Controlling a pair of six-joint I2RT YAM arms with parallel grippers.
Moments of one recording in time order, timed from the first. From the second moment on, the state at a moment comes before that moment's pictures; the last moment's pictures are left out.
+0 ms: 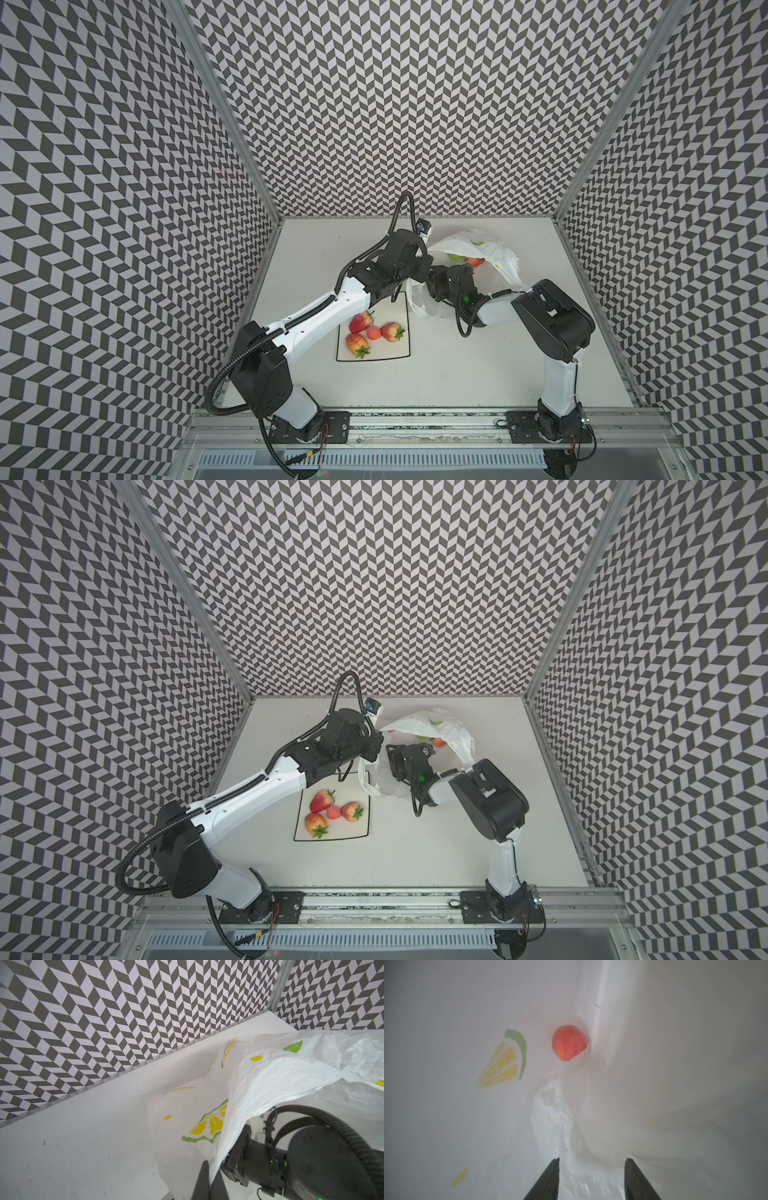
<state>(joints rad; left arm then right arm) -0.75 1.54 1.34 -0.33 -0.16 -0.10 0.59 1.94 0.85 0.70 -0.02 1.69</state>
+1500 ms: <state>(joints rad) -0.87 1.36 1.27 -0.24 -0.03 0.13 0.53 2.13 1.05 0.84 0.12 1.76</state>
